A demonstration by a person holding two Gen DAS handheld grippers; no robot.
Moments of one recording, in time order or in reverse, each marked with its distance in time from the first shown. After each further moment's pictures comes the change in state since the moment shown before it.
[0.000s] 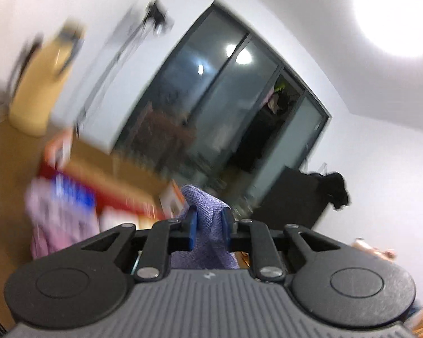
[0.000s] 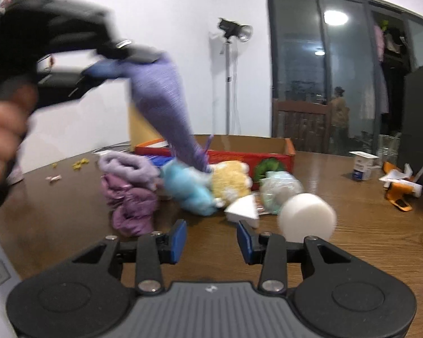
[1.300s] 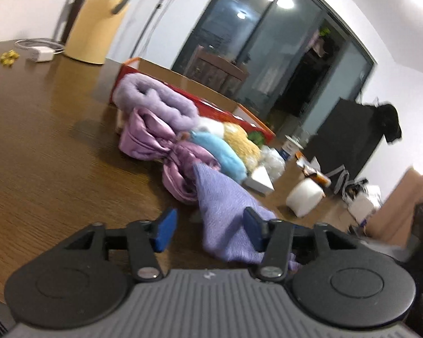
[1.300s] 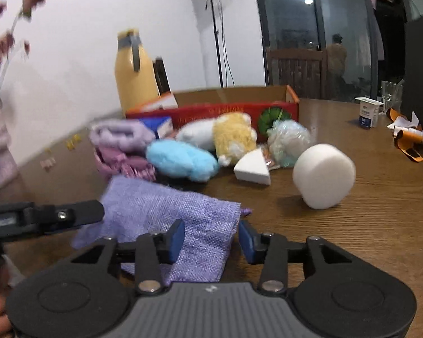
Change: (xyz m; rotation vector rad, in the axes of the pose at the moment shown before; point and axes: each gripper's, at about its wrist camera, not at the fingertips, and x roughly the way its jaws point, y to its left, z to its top) left arm -0.023 0.049 -0.061 0.091 0.218 0.249; right arm 0.045 0.021 0.005 0.038 0.238 0.008
